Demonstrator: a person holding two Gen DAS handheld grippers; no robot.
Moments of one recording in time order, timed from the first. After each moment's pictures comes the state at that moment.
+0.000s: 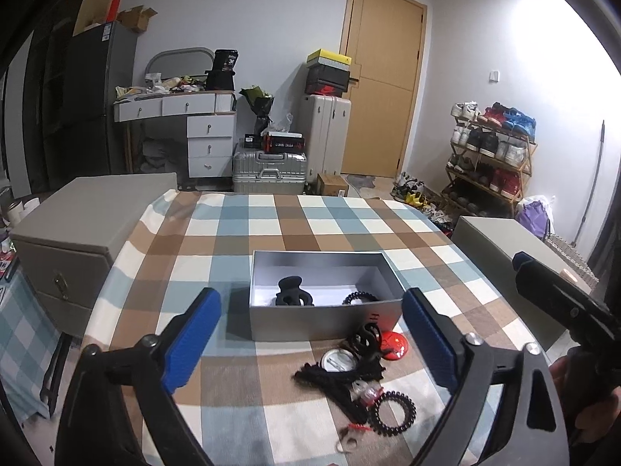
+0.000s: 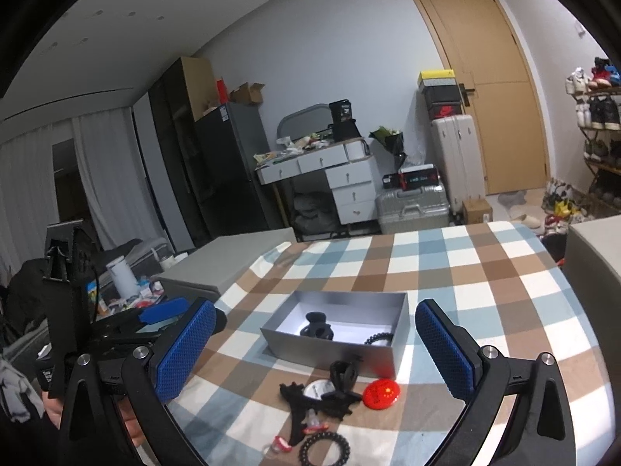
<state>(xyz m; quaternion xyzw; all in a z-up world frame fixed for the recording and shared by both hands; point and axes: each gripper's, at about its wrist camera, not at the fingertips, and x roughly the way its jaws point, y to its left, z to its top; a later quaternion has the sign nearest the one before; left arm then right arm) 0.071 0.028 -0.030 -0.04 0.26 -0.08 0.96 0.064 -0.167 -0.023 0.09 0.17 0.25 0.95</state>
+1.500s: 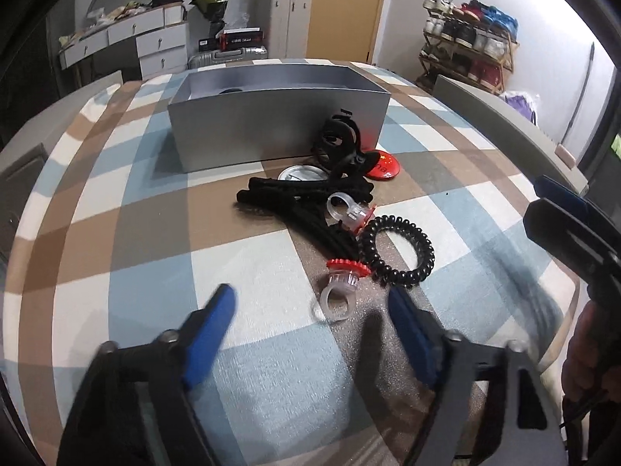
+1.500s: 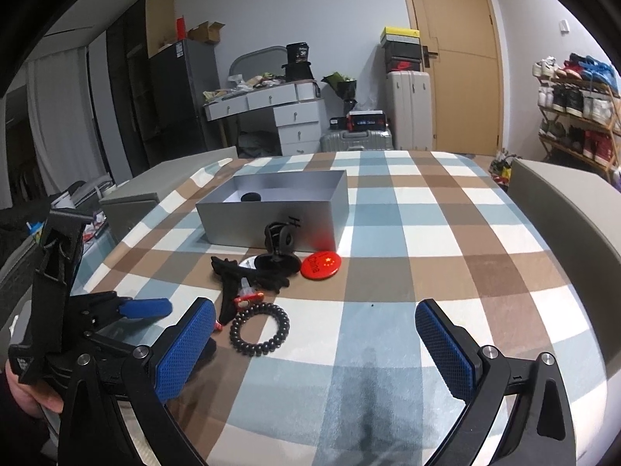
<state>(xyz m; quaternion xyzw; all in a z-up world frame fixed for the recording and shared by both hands) 0.046 -0.007 -0.126 0.02 0.43 -0.15 0.89 0.022 -0.171 -0.107 0.02 0.27 0.15 0.95</state>
